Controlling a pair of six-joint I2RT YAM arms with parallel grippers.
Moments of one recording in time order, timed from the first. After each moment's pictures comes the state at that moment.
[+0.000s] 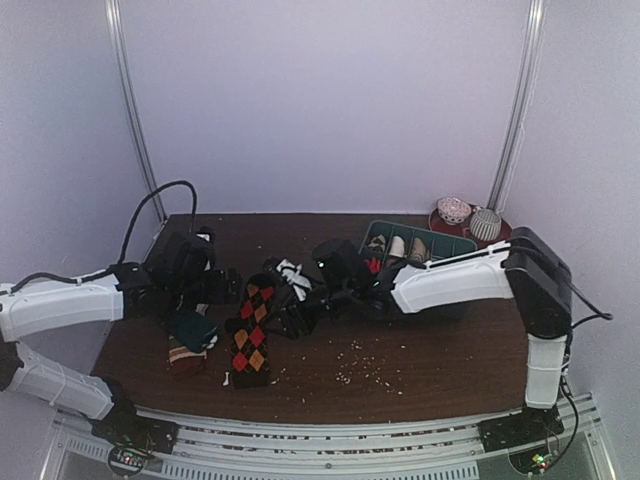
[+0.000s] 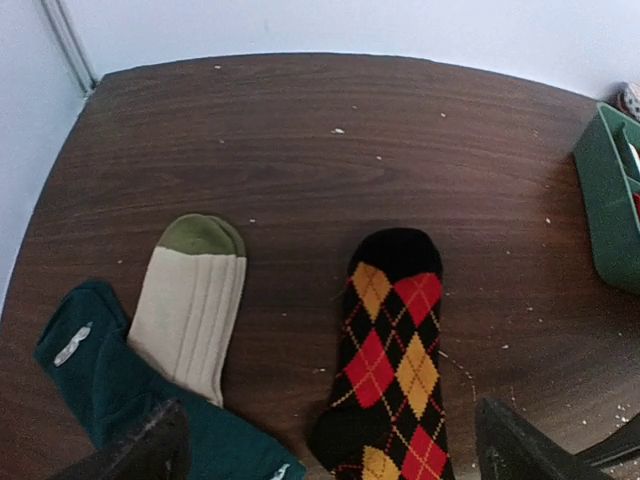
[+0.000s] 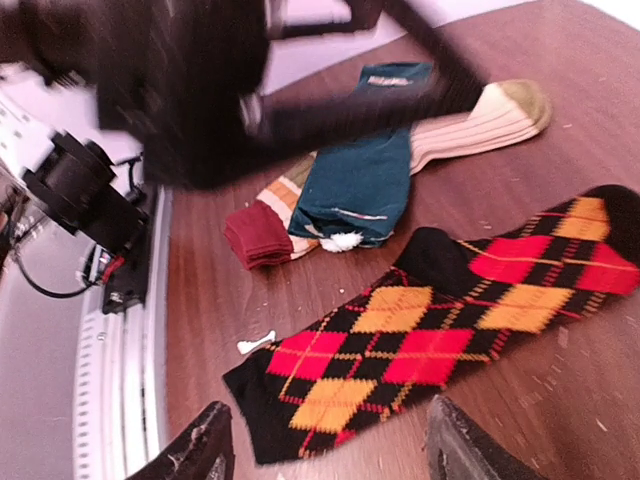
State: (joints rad) left arm -0.75 1.21 0.77 -0.29 -0.47 -0.50; right arm 1.01 1.97 1.32 0.14 -0.42 0.16
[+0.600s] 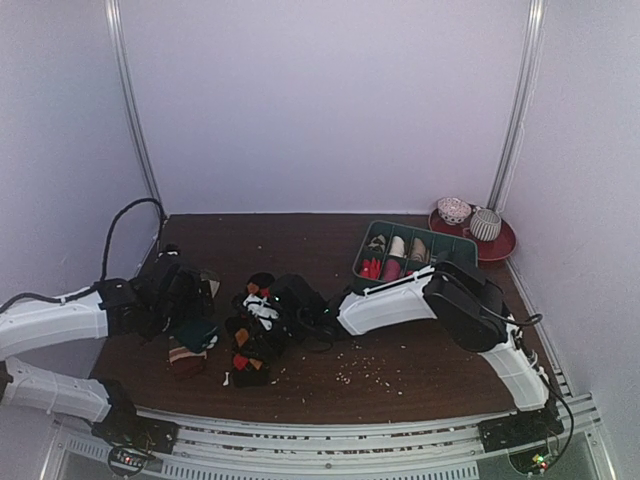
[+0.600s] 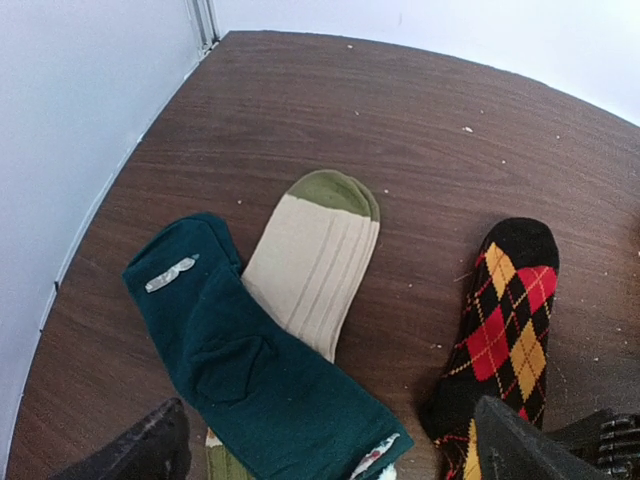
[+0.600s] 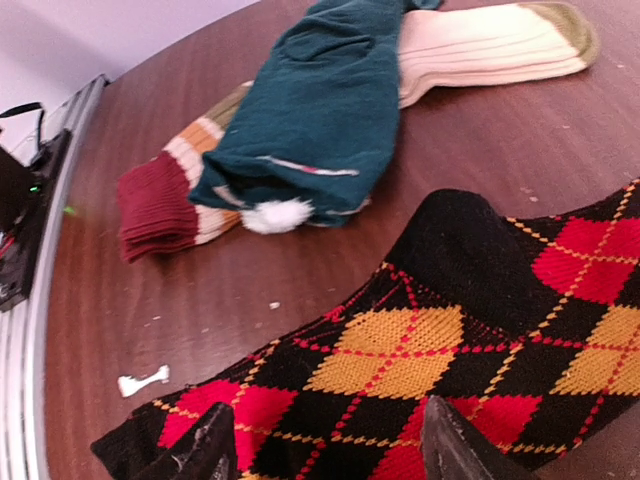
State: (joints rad) left arm -0.75 1.07 0.65 -0.45 -0.68 -0.71; right arm 1.08 2.37 1.63 0.11 -0.32 0.11
